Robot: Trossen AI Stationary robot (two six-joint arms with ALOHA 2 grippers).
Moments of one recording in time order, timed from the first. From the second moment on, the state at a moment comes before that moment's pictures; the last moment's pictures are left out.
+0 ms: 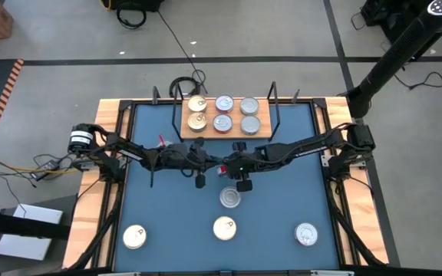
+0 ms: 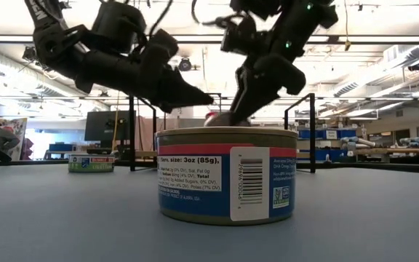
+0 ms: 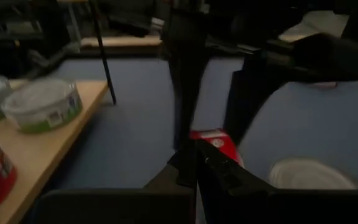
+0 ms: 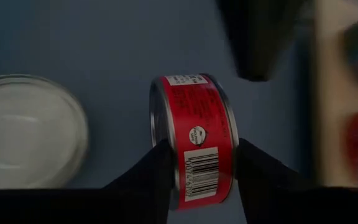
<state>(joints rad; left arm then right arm) 0.03 1.62 0.56 0.85 -0.03 0.02 0.06 1.74 1.16 -0.40 0.22 -0.17</state>
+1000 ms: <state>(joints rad) 0.02 1.55 0.34 1.16 -0.07 -0.06 -0.40 1.83 1.16 0.20 0.37 -1.04</state>
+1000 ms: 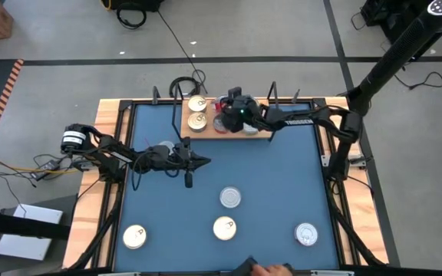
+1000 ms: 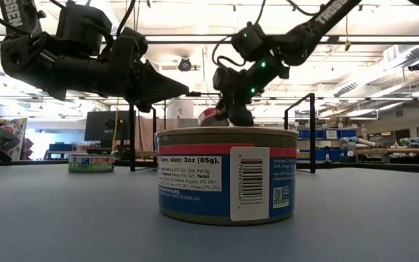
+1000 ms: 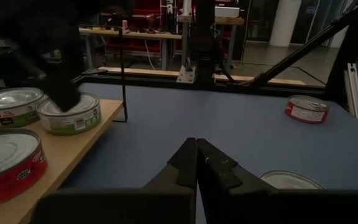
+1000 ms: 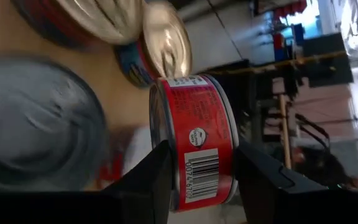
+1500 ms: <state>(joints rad) 0.02 1.55 0.34 1.15 -0.08 -0.05 -0.51 1.88 1.16 0.27 0.28 -1.00</state>
